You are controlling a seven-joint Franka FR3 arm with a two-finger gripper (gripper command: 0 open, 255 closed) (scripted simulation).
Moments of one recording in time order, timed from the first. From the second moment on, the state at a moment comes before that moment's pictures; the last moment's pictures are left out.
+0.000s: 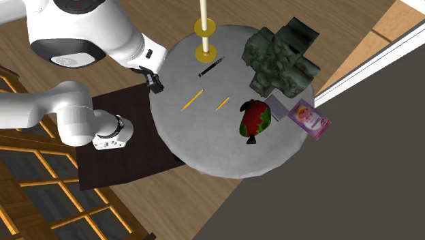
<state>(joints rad) -0.02 -0.76 -0.06 -2.38 0.09 1.69 -0.16</state>
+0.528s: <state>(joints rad) -0.03 -0.55 -0.07 -2.27 0.00 1.79 -0.22</state>
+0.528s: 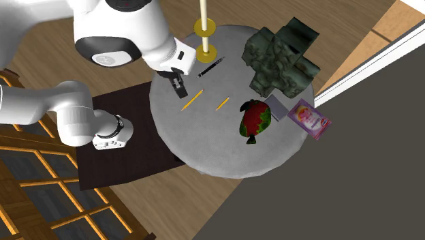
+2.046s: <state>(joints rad) -0.07 0.13 -0.10 -1.71 -0.27 1.95 -0.35</state>
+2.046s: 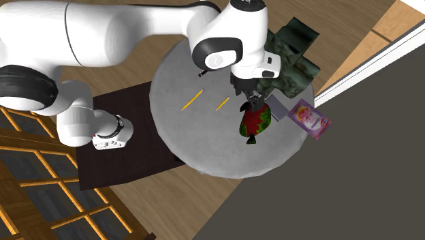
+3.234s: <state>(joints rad) -0.07 0.13 -0.10 -1.71 -0.28 1.95 -0.35</state>
